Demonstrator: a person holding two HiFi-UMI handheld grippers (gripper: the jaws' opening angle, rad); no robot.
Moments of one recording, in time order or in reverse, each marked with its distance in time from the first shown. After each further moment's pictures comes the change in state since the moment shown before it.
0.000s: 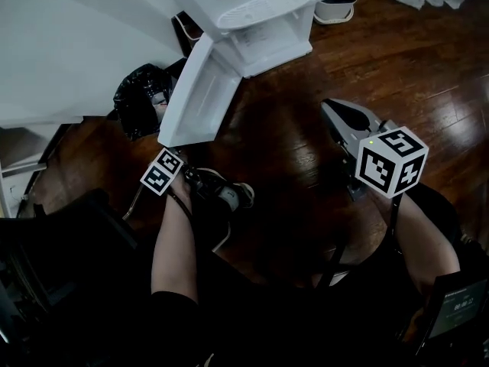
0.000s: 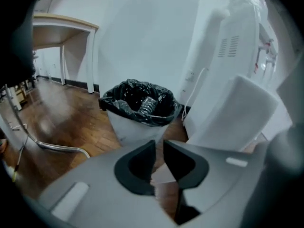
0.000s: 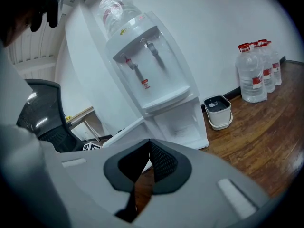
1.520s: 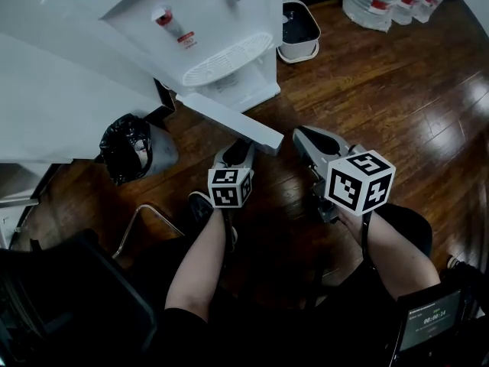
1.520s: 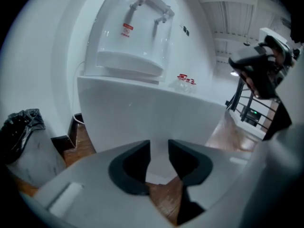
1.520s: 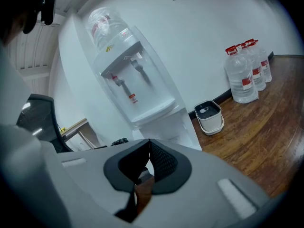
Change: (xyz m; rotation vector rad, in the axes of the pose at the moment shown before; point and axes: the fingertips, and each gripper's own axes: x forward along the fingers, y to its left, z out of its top) left arm -0.016 -0.348 -0.088 0.579 0.050 -0.612; right arm -0.015 -0.041 0.034 0.082 -0.087 -0.046
